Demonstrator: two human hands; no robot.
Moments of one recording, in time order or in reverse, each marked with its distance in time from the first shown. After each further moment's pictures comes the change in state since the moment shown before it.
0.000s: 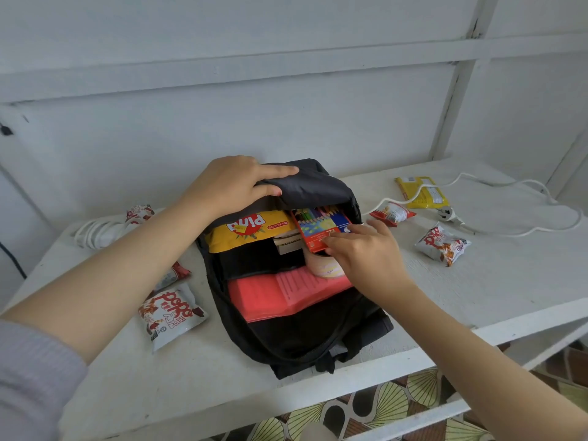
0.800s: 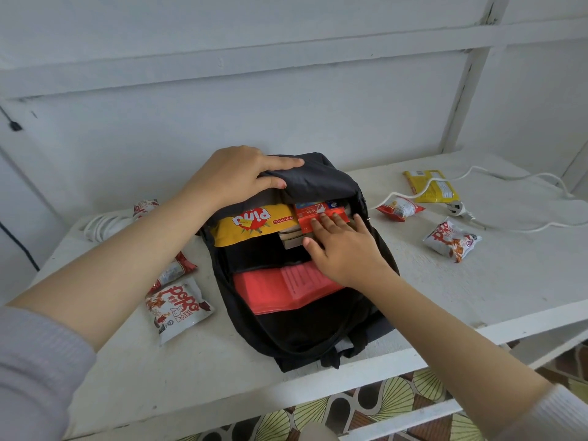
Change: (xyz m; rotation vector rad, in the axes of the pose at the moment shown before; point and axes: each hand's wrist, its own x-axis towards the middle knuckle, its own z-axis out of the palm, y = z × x) left_hand 0.003 -0.002 -0.005 -0.004 -0.006 0.012; right_hand 0.026 -0.022 0.018 0.118 -0.477 0.161
